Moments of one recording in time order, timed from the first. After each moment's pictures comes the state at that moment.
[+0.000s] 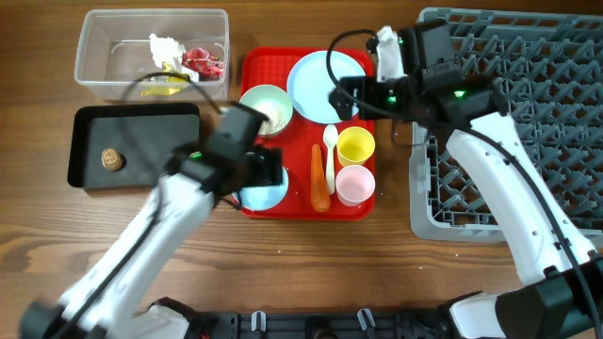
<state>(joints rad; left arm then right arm) -0.44 1.35 1.06 -0.83 -0.02 -0.47 0.35 1.59 1.48 -0.76 -0.31 0.27</state>
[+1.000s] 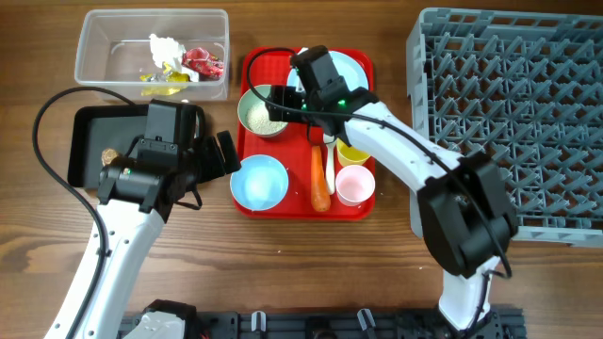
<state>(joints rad) -0.21 1.22 1.06 -0.91 -0.02 -0.49 0.57 2.03 1.48 -0.31 -0.18 0.58</state>
